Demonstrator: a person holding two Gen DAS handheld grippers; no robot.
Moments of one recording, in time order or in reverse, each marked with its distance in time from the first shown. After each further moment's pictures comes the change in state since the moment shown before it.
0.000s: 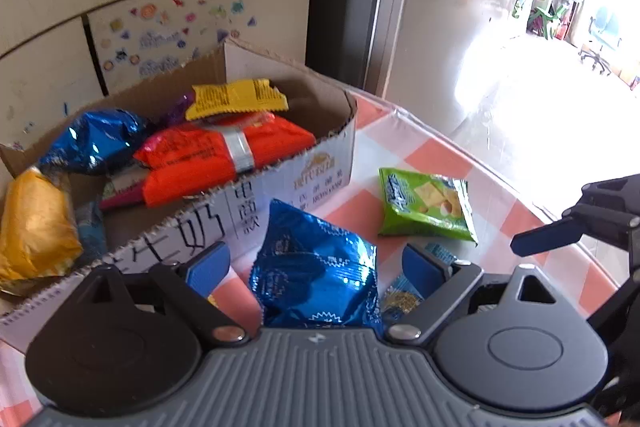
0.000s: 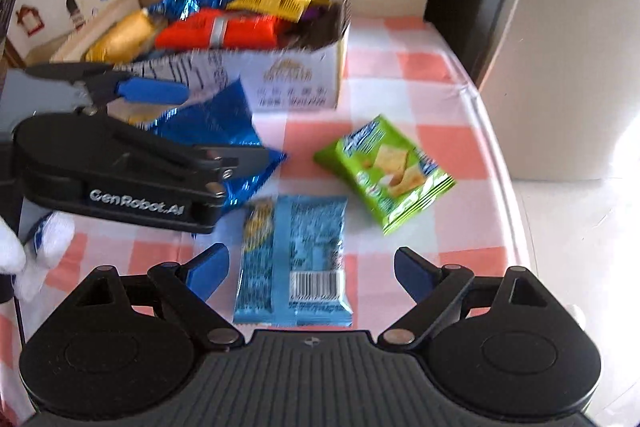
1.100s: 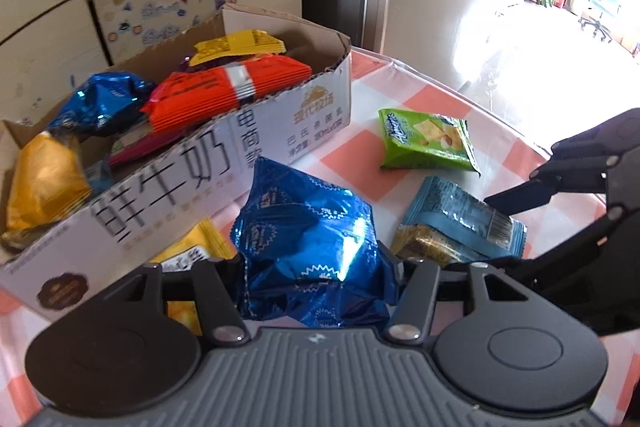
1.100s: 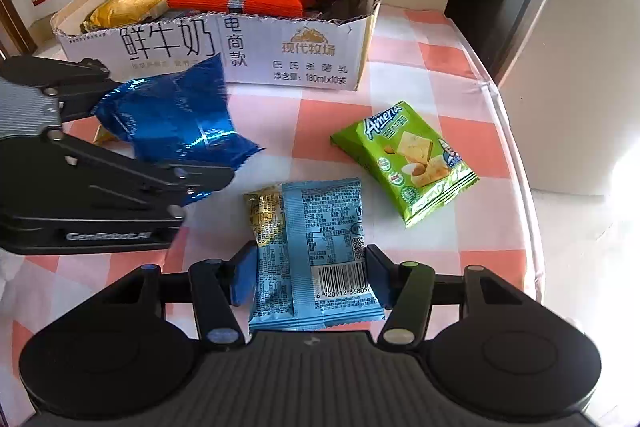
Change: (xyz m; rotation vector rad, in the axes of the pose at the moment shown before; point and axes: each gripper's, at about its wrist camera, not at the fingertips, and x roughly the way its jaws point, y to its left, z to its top) left arm -0.016 -0.004 -0.035 0.061 0.061 0.030; right arm 0.011 0.015 -0.007 -0.077 0.008 -0.030
